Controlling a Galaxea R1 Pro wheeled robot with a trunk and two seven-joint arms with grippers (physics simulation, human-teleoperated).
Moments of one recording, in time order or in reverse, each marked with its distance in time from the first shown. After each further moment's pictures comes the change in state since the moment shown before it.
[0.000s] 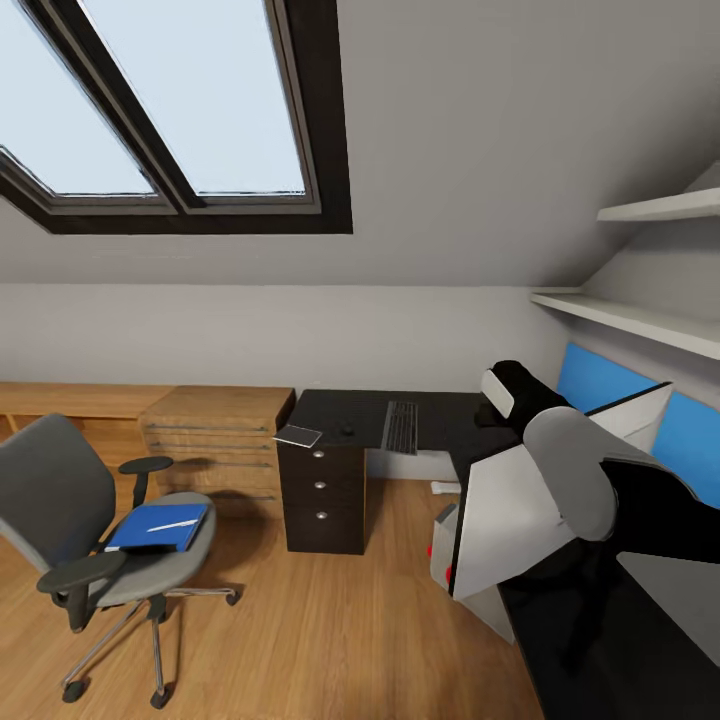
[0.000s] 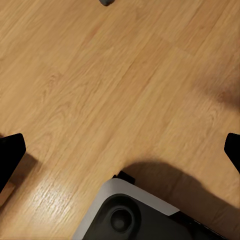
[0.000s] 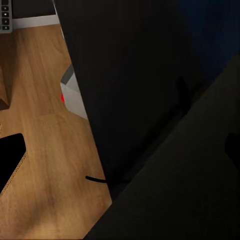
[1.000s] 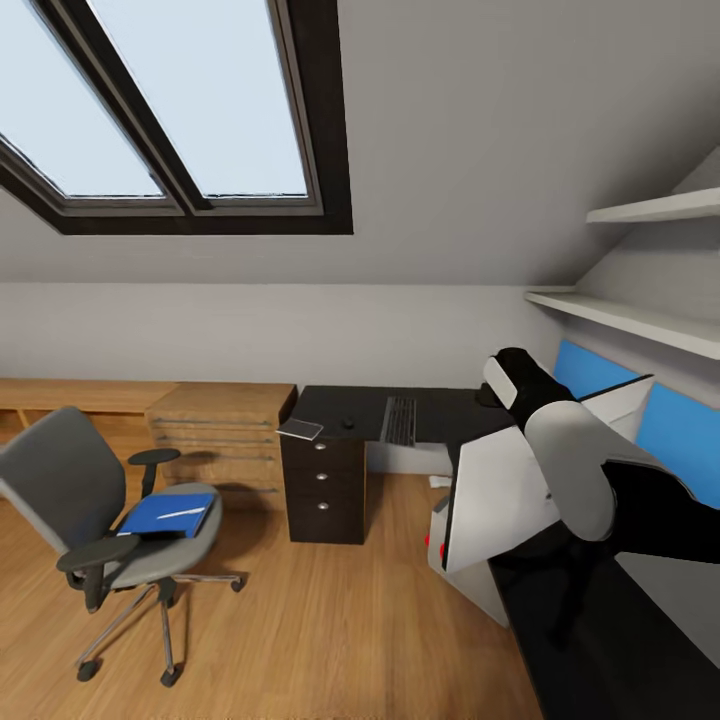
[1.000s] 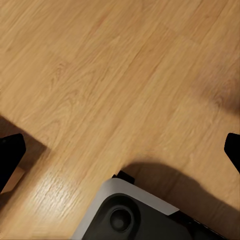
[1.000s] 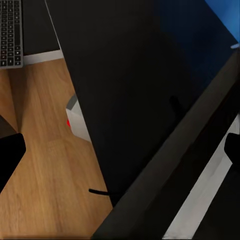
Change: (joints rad) left arm 0.000 -0.002 -0.001 0.000 -0.002 0.000 0.000; right arm 0.000 0.005 -0.002 -0.093 -0.003 -0.060 0.001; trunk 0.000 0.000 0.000
